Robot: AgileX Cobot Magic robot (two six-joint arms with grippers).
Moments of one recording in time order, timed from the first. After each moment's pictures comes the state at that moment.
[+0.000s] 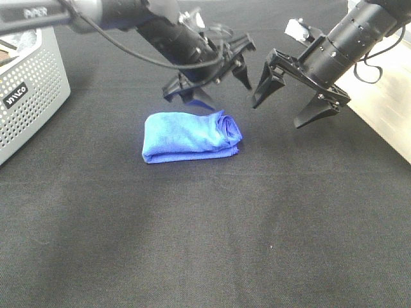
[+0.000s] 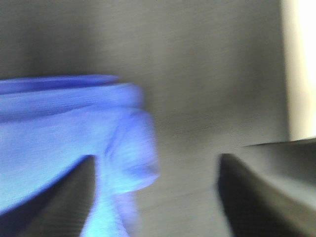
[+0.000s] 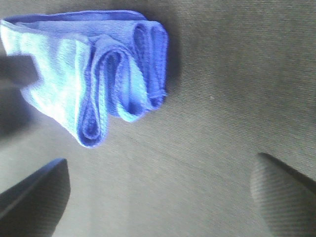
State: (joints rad) left arm -0.49 2.37 -2.05 -0.51 0.76 -0.37; right arm 0.12 2.15 -1.65 0.60 1.07 -0.25
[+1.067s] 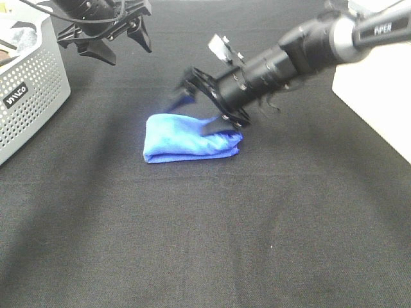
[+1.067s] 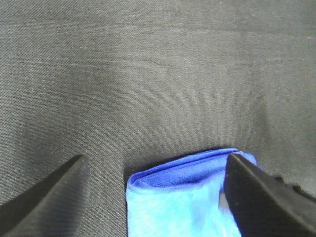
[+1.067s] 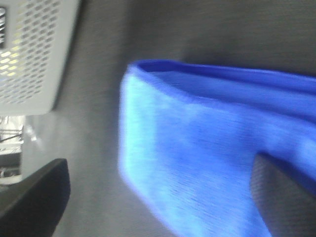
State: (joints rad) left arm -0.22 2.25 -2.05 -0.37 0.91 -0.14; right arm 0.32 2.34 -1.65 1.10 0.80 -0.59
